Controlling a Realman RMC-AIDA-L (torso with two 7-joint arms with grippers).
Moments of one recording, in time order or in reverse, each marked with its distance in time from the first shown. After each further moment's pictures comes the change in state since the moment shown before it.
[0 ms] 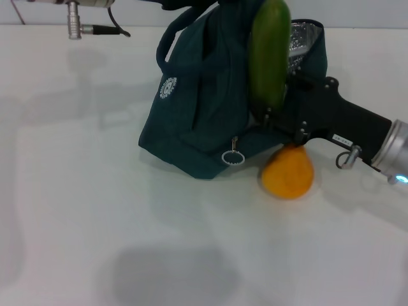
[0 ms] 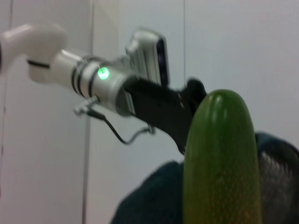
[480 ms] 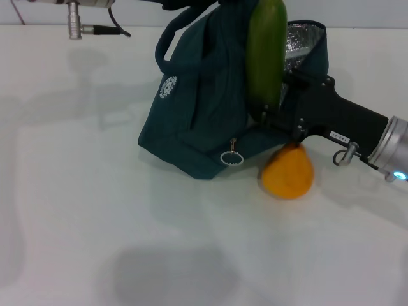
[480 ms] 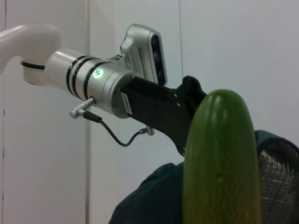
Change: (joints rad) left arm -0.002 0.000 0.000 -0.002 0.001 0.000 0.005; right arm 0.015 0.000 0.000 0.001 -0.002 0.018 0.037
